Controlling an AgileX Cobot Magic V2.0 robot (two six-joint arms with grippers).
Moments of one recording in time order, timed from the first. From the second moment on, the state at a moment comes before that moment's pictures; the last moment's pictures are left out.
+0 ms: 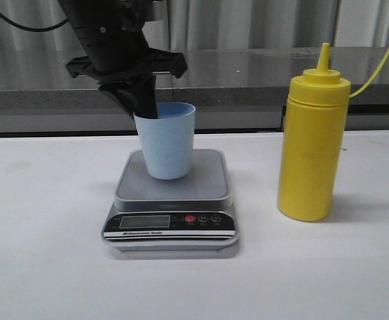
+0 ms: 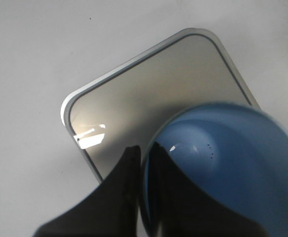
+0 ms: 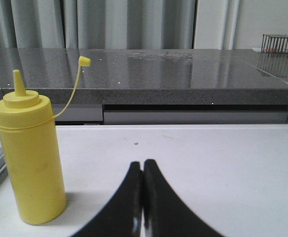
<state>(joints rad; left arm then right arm) -0.48 1.98 -1.65 -0.19 0.87 0.09 0.00 -0.01 0.03 -0.02 0.03 0.07</state>
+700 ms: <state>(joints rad) -0.48 2.00 -1.73 -0.19 0.93 0.09 0.00 -0.01 0.03 -0.02 0.03 0.07</state>
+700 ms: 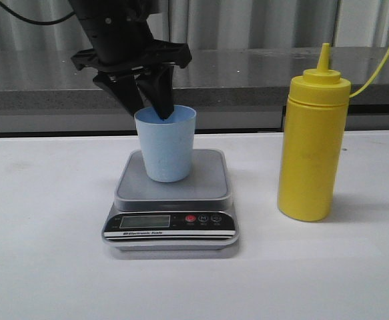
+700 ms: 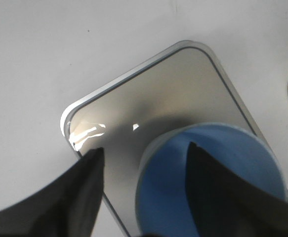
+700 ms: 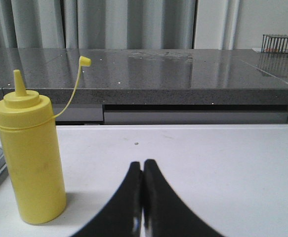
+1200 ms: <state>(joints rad) -0.45 1.79 -1.69 -0.18 0.90 0.09 0.00 -0.01 0.03 -0.02 0.03 0.07</state>
